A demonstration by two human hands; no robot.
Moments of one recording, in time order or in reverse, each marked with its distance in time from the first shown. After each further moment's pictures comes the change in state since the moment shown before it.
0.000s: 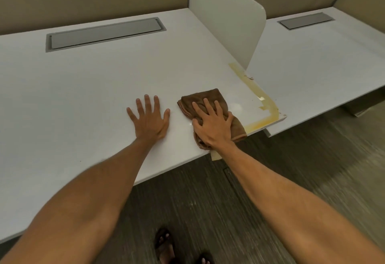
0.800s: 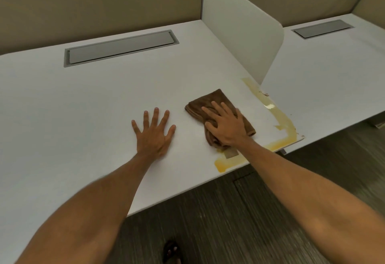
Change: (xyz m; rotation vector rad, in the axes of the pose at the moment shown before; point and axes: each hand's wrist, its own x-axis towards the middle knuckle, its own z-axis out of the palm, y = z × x) left_hand 0.019 -0.033 -0.007 0.021 -0.016 0.081; right_hand 0.065 0.017 -0.015 -0.079 -0.034 -0.144
